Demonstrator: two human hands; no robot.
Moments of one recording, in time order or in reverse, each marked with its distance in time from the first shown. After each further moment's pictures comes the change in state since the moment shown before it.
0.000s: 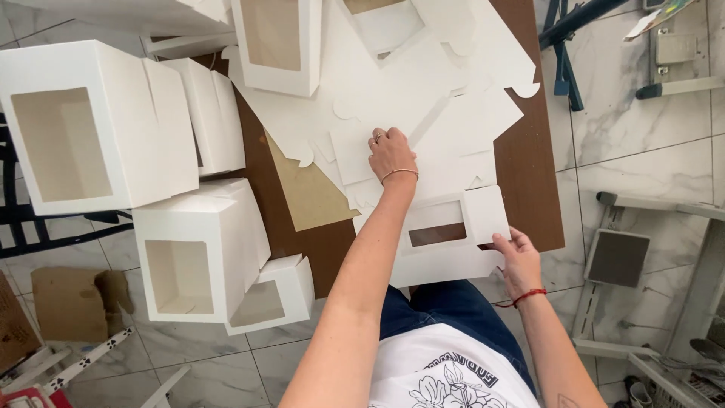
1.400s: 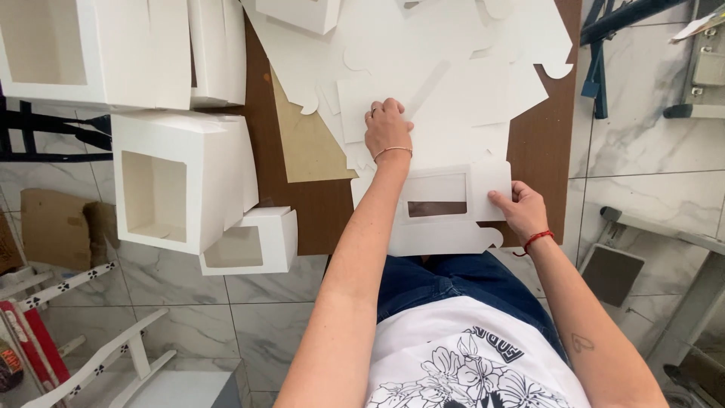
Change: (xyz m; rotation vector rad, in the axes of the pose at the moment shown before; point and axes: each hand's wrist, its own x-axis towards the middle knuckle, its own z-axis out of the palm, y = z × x) left_hand -0.015 -0.030 0.031 -0.153 0.169 -0.082; right_hand 0.076 -0.015 -0.014 -0.470 -0.345 -0.218
